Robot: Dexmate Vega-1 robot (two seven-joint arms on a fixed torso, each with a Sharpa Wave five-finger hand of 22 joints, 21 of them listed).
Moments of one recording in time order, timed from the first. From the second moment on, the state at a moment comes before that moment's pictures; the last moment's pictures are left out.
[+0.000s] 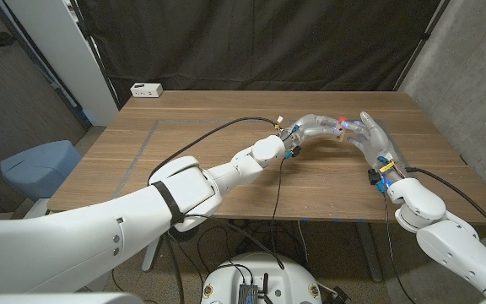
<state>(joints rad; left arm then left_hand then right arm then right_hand) 0.24 -0.17 0.94 -0.37 -0.16 -0.59 -0.05 0.93 0.06 0.30 -0.18 0.23 0.84 -0.18 0.24 0.21 0.89 -0.21 0.26 0.49 0.49 -0.05 0.21 0.20 0.14 0.12 0.21 0.18 -1.41 -0.73 -0.06 -1.94 0.61 0.16 -0.23 0.11 0.10 0.25 -0.01 0.24 0.70 -0.03 0.24 0.18 -0.04 -0.01 0.20 0.18 -0.12 0.15 0.21 0.19 0.13 0.17 0.19 0.17</state>
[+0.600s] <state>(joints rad) 0.25 -0.17 0.94 -0.38 -0.15 -0.63 -0.05 0.93 0.06 0.30 -0.18 0.23 0.84 -0.18 0.24 0.21 0.89 -0.21 0.26 0.49 0.49 -0.05 0.21 0.20 0.14 0.12 0.21 0.18 -1.46 -0.73 -0.03 -1.96 0.60 0.19 -0.23 0.11 0.10 0.25 -0.01 0.24 0.72 -0.03 0.24 0.18 -0.02 -0.01 0.20 0.18 -0.12 0.14 0.21 0.19 0.13 0.17 0.19 0.17</state>
